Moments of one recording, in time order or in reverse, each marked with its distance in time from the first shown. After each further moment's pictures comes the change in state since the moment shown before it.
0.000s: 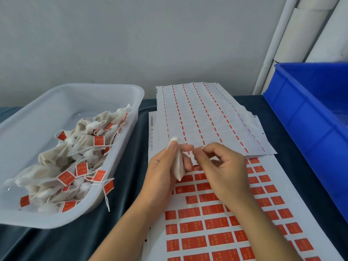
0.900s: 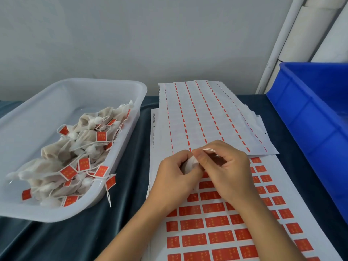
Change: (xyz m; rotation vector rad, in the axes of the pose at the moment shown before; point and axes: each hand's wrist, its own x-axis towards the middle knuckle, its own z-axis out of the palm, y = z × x) left_hand -0.001 -0.015 0.009 0.564 0.037 0.092; right_hand 0.002 0.004 -0.008 0.029 -0.092 -0.078
